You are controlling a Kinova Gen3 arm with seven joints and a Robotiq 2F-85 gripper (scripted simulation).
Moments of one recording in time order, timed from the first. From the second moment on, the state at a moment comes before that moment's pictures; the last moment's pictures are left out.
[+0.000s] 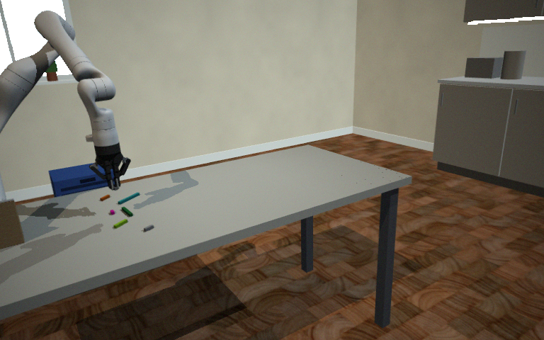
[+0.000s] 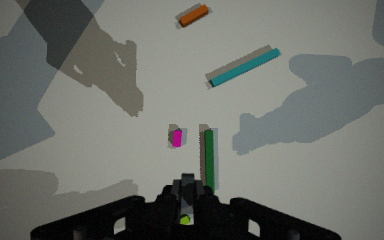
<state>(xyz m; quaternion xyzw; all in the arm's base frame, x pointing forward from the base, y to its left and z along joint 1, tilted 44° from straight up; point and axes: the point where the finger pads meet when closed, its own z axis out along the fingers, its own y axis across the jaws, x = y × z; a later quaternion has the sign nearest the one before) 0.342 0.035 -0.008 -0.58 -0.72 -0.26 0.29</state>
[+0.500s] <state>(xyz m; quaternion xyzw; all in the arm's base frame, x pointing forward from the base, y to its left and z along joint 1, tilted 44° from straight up) 0.320 0.076 0.035 -0.61 -0.70 -0.23 0.30</state>
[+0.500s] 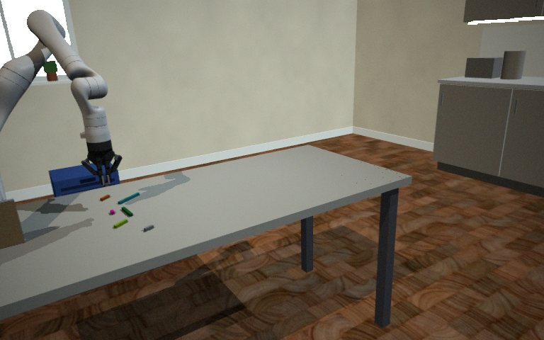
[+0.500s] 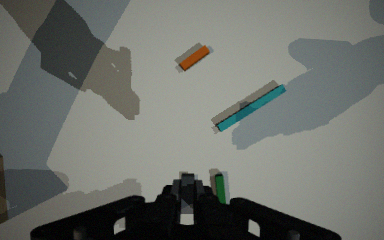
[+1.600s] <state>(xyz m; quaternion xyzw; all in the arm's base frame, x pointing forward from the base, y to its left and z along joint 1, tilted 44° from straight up) 0.322 0.104 0.008 -0.61 -0.70 -0.24 0.28</state>
